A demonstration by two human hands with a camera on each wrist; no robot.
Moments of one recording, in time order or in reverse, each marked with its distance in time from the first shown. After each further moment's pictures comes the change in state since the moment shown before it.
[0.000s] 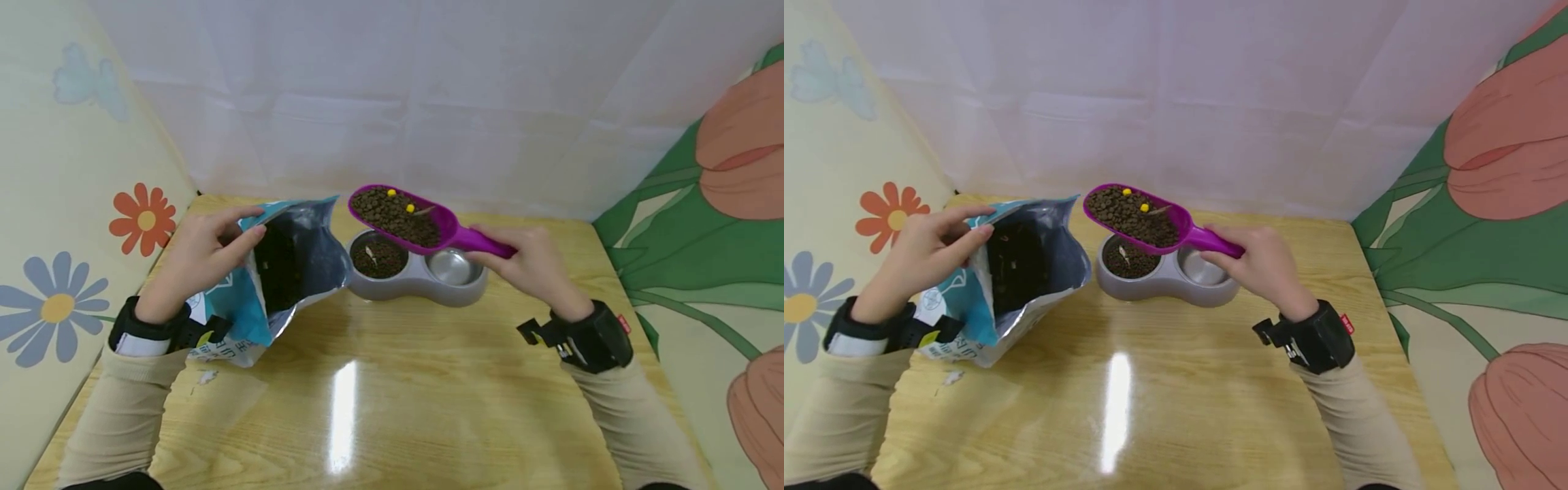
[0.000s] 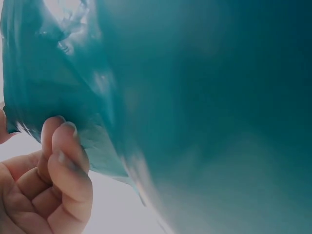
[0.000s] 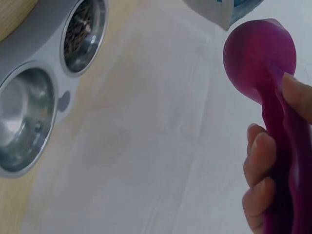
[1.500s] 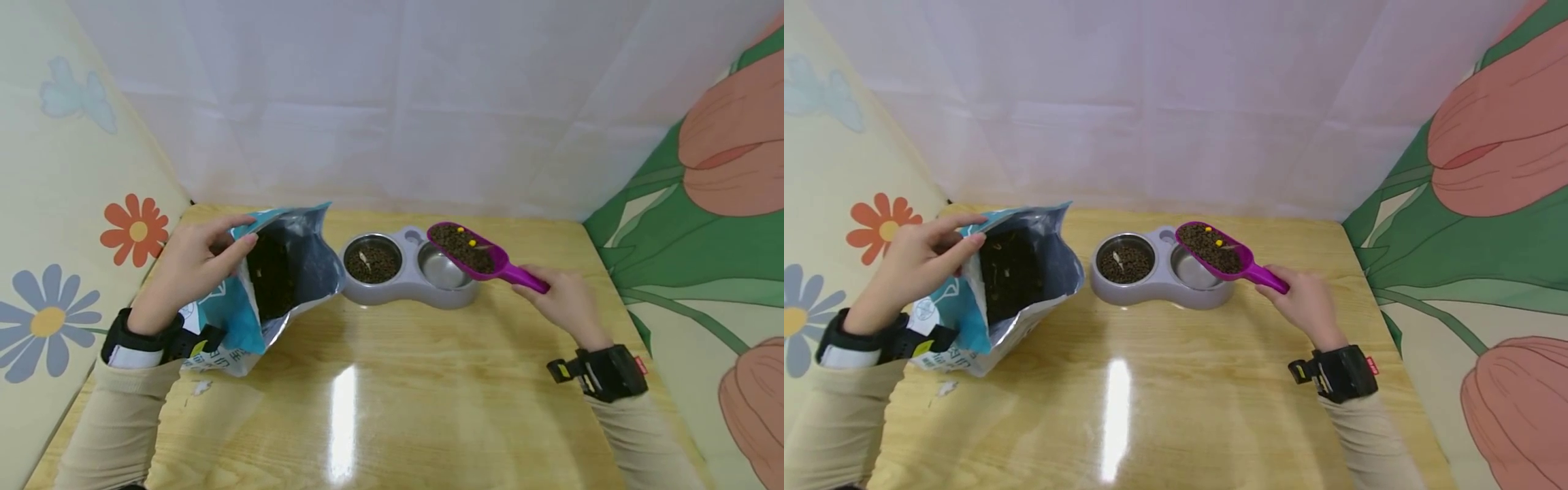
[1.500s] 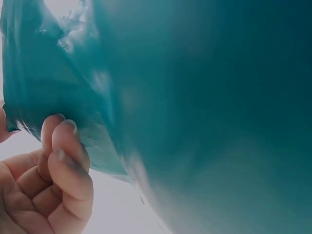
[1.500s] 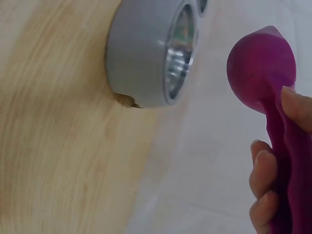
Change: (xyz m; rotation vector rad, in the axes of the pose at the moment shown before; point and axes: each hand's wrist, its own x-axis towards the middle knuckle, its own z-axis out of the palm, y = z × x) left_hand -0.001 -0.001 0.000 -0.013 -0.019 -0.017; right_hand -0.088 0.066 0.005 -0.221 -0.058 0.309
